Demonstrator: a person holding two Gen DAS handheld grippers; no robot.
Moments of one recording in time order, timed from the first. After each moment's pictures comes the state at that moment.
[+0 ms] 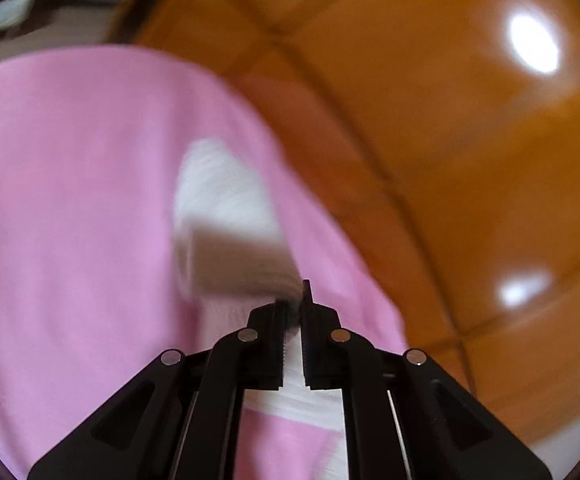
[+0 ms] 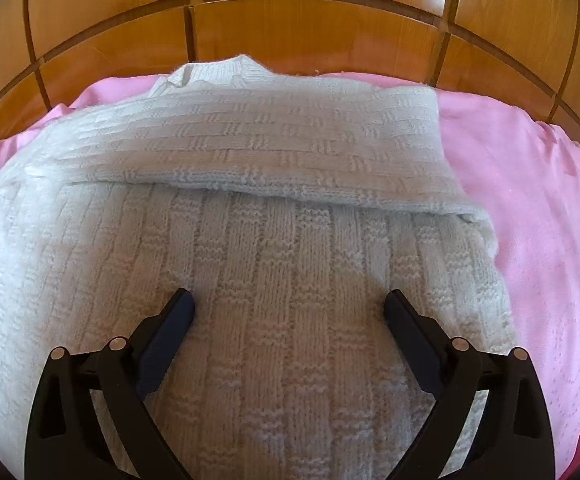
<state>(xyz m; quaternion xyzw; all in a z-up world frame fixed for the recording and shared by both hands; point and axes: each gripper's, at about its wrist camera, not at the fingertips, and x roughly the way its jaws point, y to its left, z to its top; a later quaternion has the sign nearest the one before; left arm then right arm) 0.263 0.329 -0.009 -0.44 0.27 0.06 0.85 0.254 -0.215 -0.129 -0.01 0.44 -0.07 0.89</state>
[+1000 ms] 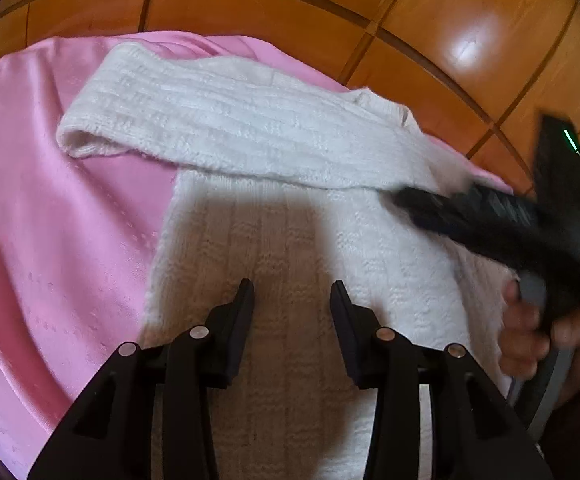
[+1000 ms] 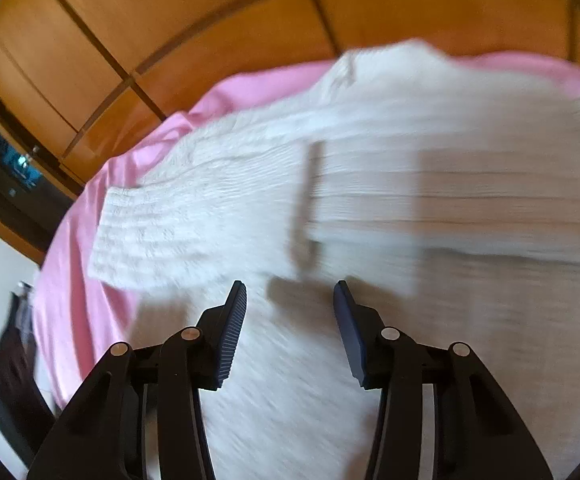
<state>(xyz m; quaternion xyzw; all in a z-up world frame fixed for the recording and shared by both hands) 0.228 0.061 -0.115 -0.15 0.45 -0.12 0.88 0.323 -0.132 -0.116 0.14 0.50 0.14 0.84</state>
